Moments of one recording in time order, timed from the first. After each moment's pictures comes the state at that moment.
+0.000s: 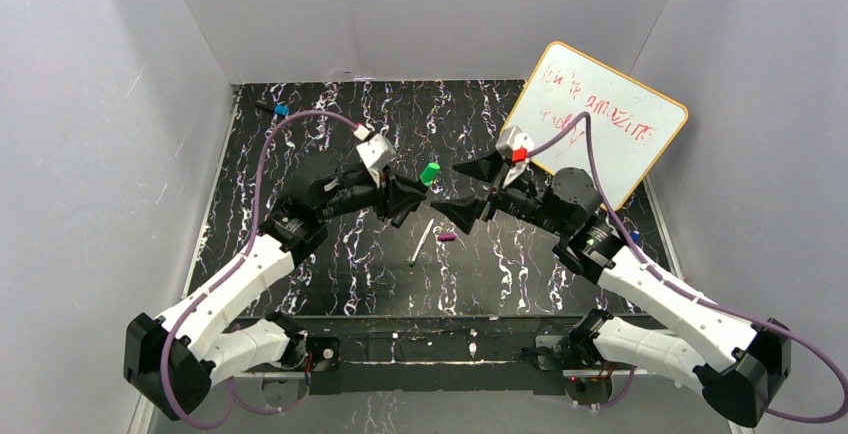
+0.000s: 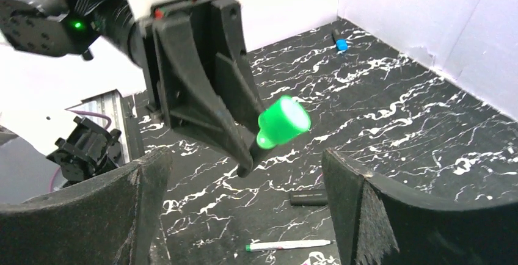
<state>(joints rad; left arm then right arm) -0.59 1.02 0.81 0.04 0.55 -0.04 0.80 0.95 0.80 0.23 -0.35 0.16</state>
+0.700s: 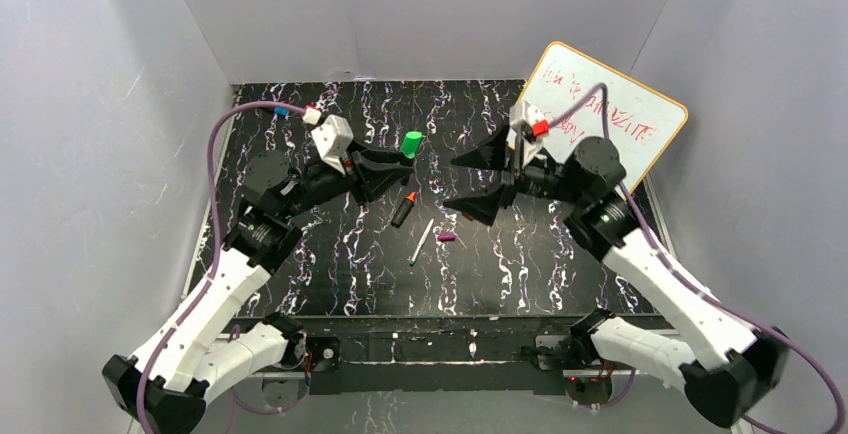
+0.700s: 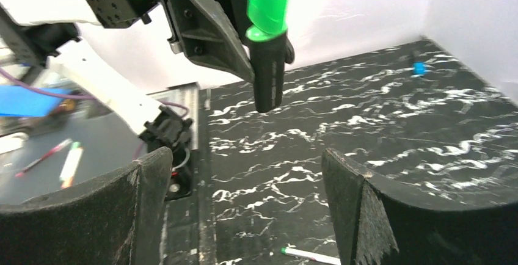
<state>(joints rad) -0.54 0.92 0.95 0.13 0.62 -0.18 0.65 0.95 0.96 0.13 -0.73 0.22</state>
